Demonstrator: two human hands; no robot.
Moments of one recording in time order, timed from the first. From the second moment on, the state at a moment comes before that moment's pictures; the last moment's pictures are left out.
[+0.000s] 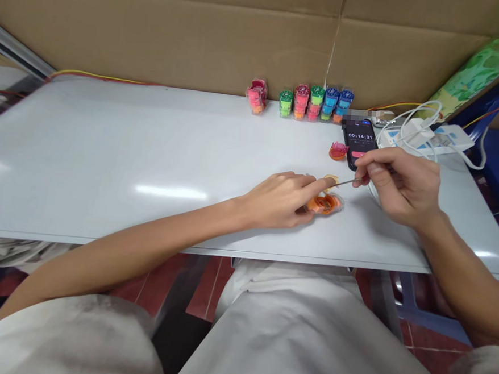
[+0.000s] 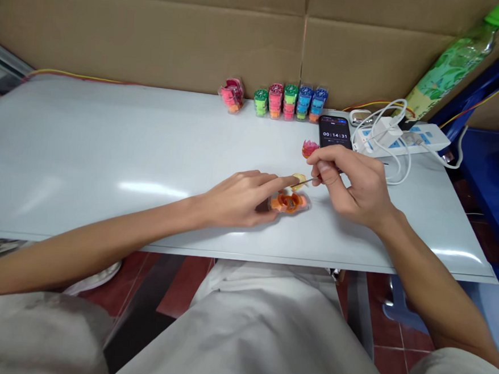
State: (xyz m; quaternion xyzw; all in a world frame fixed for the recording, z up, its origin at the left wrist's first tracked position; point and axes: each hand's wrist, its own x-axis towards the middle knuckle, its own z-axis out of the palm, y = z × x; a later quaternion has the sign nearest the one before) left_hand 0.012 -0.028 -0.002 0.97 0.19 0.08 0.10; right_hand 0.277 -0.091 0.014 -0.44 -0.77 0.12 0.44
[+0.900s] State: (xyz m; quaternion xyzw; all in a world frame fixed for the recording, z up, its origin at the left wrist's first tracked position) left_hand 0.011 -0.026 0.001 0.98 0.10 0.08 0.14; right_hand 0.285 -0.069 0.006 -0.52 -0.83 0.14 0.15
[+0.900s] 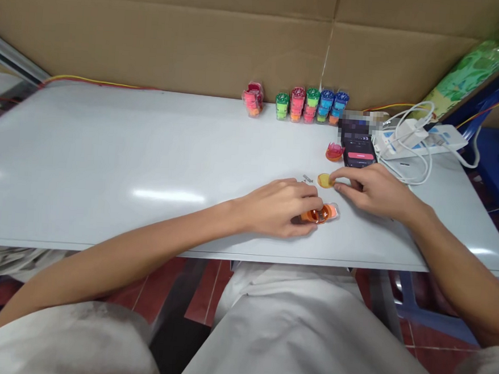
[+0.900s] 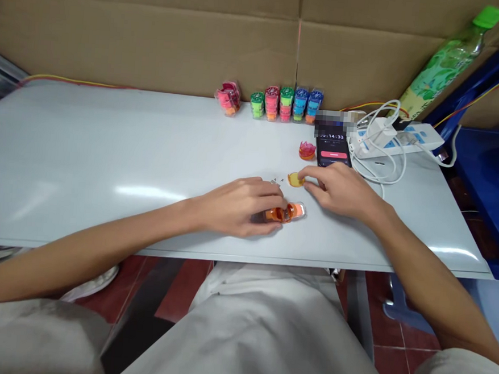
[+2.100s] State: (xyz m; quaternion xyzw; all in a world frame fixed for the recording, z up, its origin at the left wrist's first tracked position) left_hand 0.013 -0.026 -0.002 0.98 0.10 0.08 0.16; right_hand 0.316 0.036 0.049 -0.54 -0.73 0.38 0.16
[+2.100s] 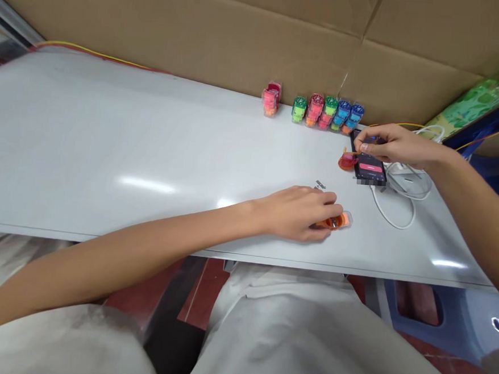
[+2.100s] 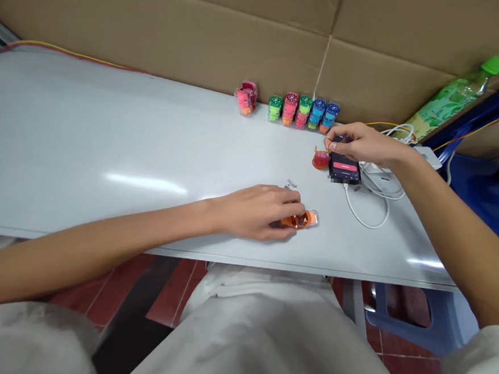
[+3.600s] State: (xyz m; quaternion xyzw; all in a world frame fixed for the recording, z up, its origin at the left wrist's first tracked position) left_hand 0.013 -0.020 -0.012 0.97 0.10 0.12 0.18; right_hand 0.244 -0.081 0.010 -0.37 -0.75 0.29 0.46
